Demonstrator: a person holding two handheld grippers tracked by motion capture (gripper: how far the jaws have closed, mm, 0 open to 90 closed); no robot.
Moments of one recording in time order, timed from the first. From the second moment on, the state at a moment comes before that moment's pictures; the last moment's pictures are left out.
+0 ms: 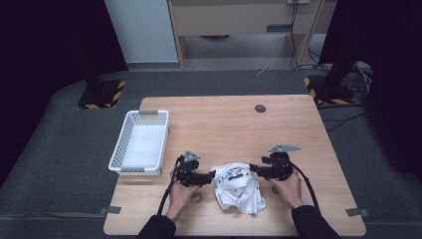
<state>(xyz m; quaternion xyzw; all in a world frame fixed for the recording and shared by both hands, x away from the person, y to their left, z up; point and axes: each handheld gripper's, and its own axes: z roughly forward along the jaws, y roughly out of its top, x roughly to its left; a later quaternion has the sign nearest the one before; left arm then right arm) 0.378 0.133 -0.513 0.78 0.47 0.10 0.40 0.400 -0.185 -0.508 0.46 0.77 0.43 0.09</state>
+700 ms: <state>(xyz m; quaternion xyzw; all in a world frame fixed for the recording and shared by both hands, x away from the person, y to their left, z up) 0.379 0.122 -0.525 0.80 0.45 0.08 0.39 0.399 -0.173 -0.524 0.45 0.79 0.42 0.04</state>
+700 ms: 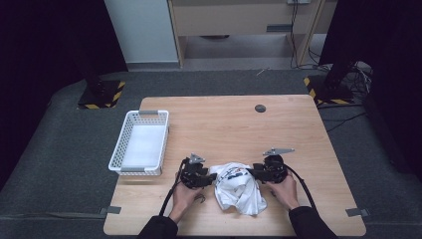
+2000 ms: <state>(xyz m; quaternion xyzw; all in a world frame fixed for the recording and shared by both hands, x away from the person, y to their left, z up) 0.362 0.119 -0.466 0.78 0.40 0.12 0.46 0.385 -0.184 -0.476 0.44 0.76 0.47 0.11</state>
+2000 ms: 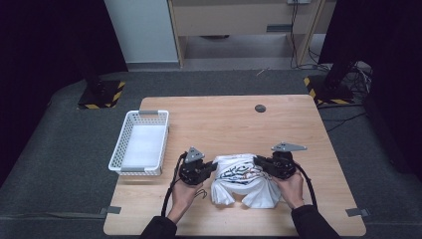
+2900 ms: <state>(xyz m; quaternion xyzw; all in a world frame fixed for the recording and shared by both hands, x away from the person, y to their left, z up) 0.369 0.117 -0.405 0.75 0.39 0.18 0.50 0.377 -0.183 -0.410 0.42 0.73 0.50 0.18</state>
